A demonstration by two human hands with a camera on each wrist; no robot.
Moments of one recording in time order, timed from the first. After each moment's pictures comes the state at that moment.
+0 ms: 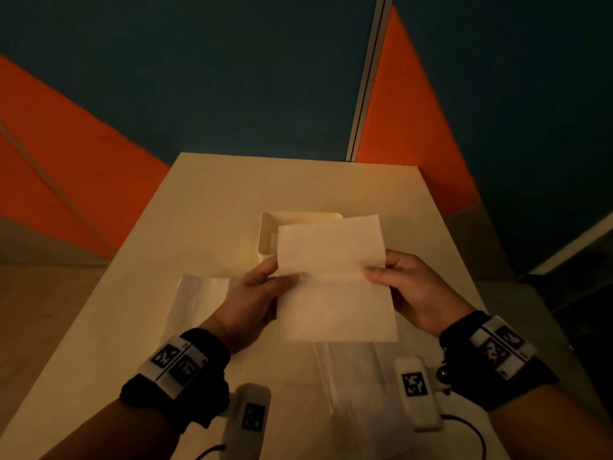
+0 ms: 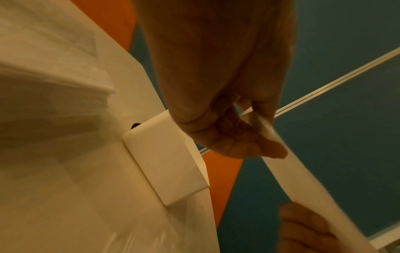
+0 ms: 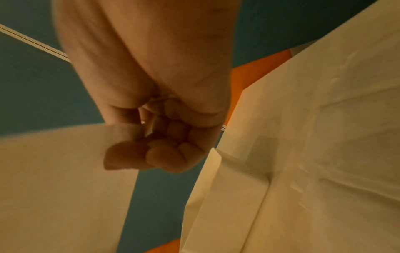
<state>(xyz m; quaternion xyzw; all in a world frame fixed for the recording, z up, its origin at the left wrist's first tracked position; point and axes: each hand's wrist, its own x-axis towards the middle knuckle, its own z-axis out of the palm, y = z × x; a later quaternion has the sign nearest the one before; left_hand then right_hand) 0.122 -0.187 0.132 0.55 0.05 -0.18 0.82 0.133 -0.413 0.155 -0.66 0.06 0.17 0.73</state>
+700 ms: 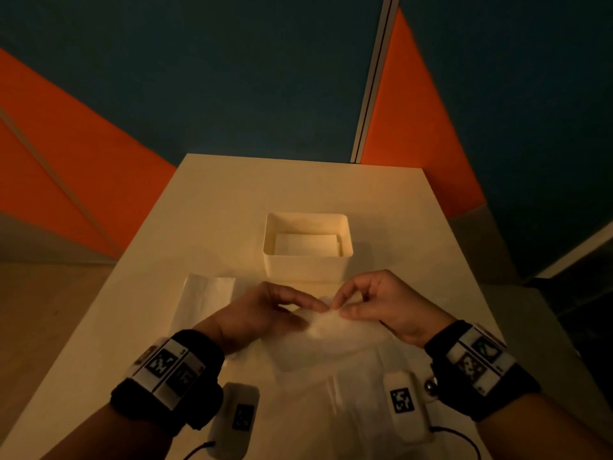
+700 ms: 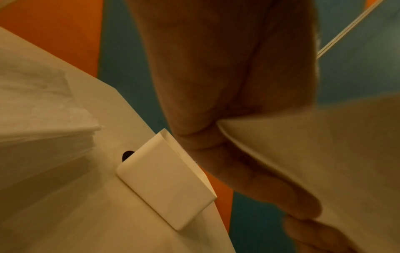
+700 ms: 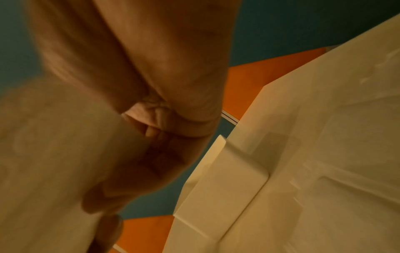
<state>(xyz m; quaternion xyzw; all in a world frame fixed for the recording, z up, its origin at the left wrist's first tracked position) 0.115 -0.167 0.135 0.69 -0.09 -0.29 0.66 0.121 -0.391 0.147 -0.73 -0.07 0.24 0.63</state>
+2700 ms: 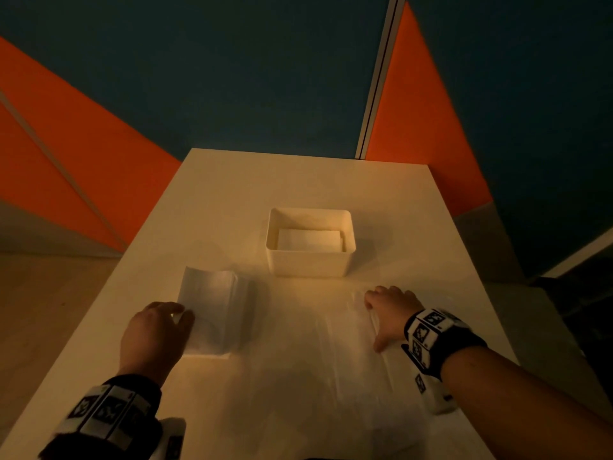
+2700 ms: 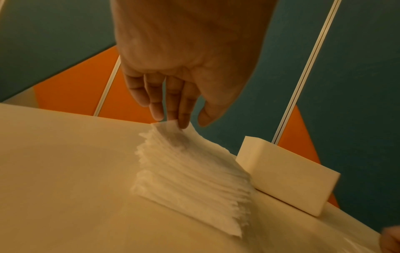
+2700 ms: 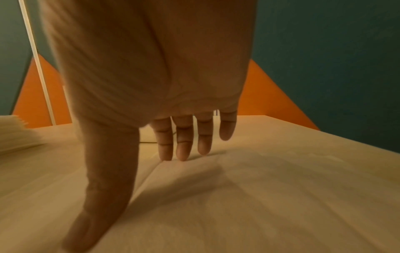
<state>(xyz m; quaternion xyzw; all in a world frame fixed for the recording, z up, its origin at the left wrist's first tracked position) 0.085 -0.062 0.072 0.96 0.21 0.02 0.21 0.159 -0.421 0.063 -0.95 -0.11 0.28 -0.07</state>
